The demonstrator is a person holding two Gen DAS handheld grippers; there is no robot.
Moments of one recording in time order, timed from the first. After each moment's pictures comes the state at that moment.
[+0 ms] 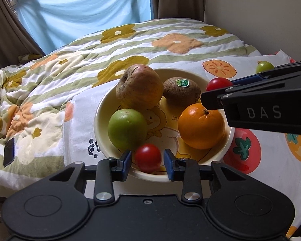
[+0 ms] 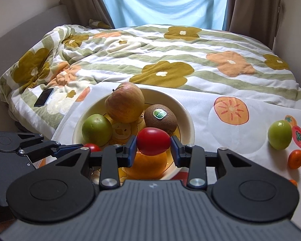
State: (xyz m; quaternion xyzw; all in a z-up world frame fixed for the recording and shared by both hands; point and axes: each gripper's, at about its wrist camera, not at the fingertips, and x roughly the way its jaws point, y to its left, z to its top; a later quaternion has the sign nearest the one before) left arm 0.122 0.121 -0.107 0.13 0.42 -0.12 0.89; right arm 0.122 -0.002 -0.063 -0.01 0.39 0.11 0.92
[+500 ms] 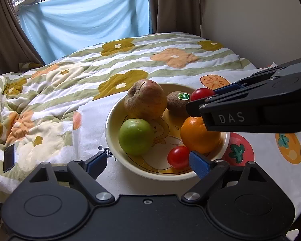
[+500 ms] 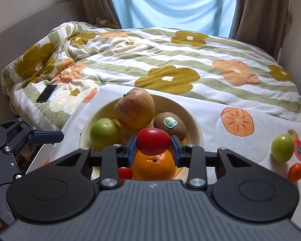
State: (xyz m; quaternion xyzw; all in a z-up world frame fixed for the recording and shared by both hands) left arm 0.106 0.142 -0.089 0.11 0.38 -0.14 0.91; right arm 0.125 0.020 -0.057 -0.04 0.38 0.13 0.92
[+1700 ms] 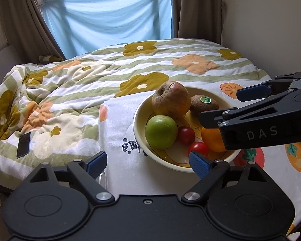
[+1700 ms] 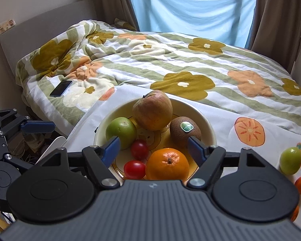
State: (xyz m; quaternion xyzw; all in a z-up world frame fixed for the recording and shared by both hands) left arm 0.091 0.162 -0.078 0.08 0.37 -0.08 0.92; right arm 0.114 0.026 -0.052 -0.06 0.35 0.18 0.92
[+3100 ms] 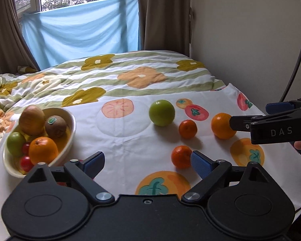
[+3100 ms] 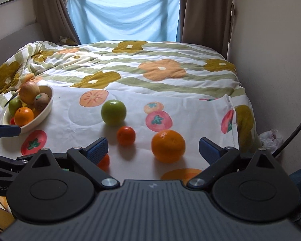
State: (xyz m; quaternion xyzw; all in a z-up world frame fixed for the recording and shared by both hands) left arm 0.043 -0.131 -0.083 0.06 0.35 -0.11 0.93; right arm 0.049 -0.326 -0.062 -0.02 0.34 0.06 0.94
